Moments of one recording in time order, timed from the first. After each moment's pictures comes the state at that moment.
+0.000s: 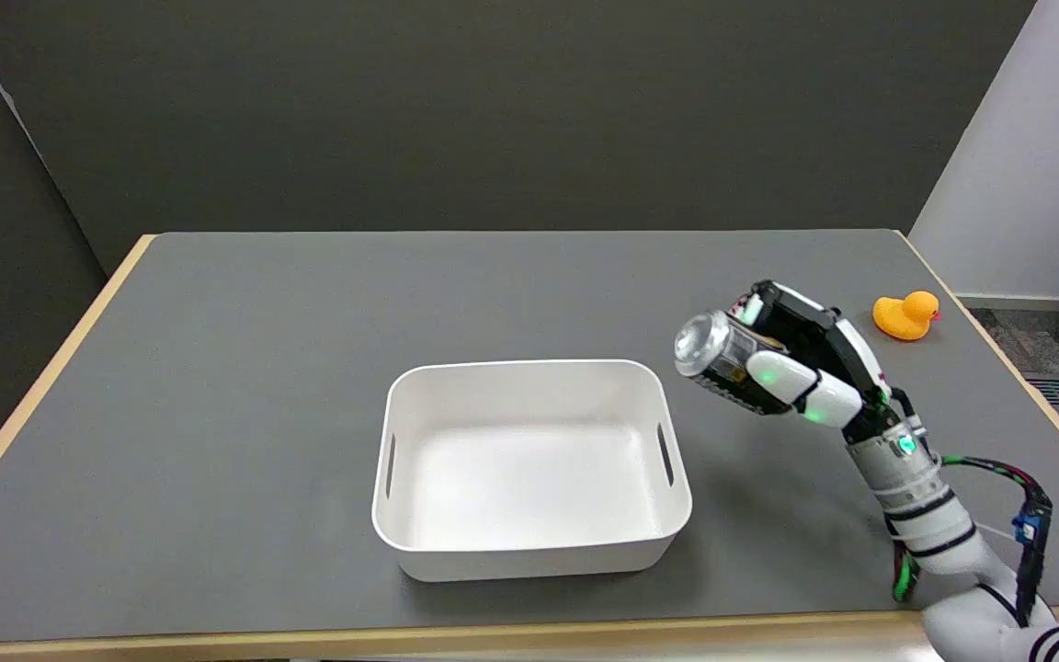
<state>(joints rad) -0.07 -1.02 -1.72 0.75 0.29 1.37 1.85</state>
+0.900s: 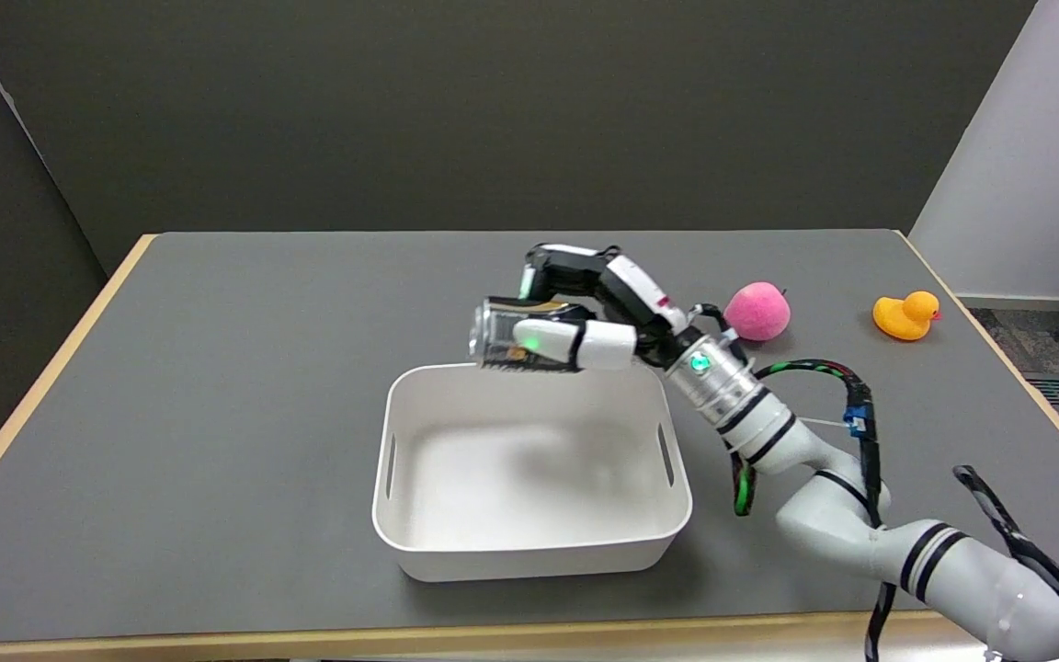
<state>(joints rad) 0.16 -1.07 -1.98 1.20 0.22 0.72 1.46</state>
